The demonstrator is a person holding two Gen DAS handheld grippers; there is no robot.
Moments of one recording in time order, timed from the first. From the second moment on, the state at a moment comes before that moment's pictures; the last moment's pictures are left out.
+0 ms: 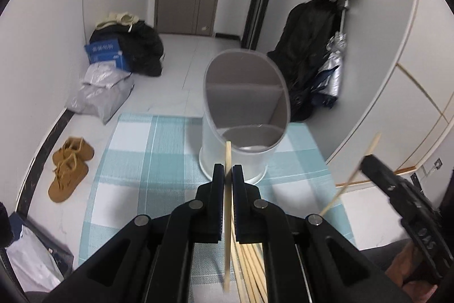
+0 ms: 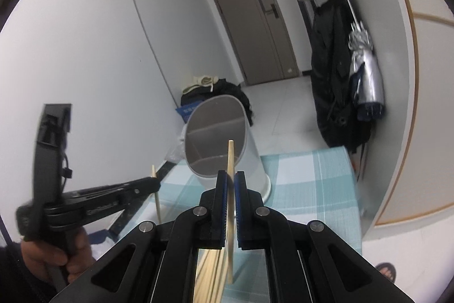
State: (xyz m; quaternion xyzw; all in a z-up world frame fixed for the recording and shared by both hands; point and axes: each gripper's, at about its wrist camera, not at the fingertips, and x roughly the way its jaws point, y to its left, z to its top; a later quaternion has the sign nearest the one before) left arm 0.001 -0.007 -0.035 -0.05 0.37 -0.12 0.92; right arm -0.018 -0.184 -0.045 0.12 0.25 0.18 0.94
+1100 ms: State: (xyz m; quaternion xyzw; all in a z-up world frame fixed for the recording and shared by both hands) left arm 0.107 0.005 0.088 -0.08 0.30 -0.17 0.94; right arm 0.101 -0.149 0.098 0.07 0.18 0.22 0.96
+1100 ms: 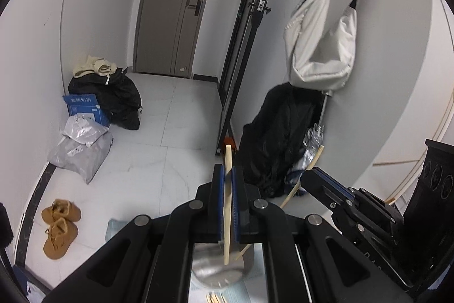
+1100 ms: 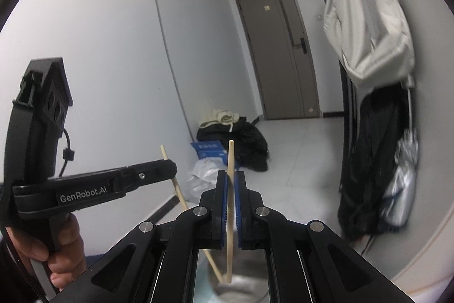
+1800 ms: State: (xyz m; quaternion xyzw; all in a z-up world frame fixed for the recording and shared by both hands) left arm 0.160 0.008 0.036 -0.06 0.34 -0.19 0.92; right arm 0.172 -0.131 0.022 0.01 0.25 0.28 0.93
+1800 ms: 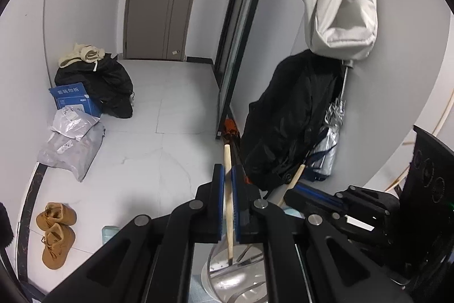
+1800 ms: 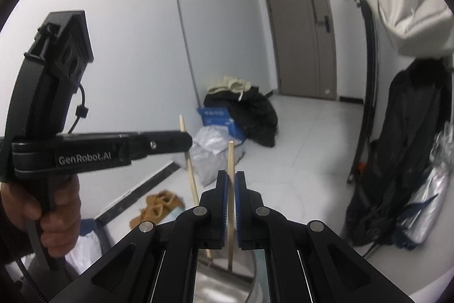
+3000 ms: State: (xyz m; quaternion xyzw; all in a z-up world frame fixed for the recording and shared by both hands) left arm 0.015 0.026 0.032 -0.07 0.29 -0.06 0.95; right arm 0.007 -0.180 0.025 0.11 0.23 0.18 0.95
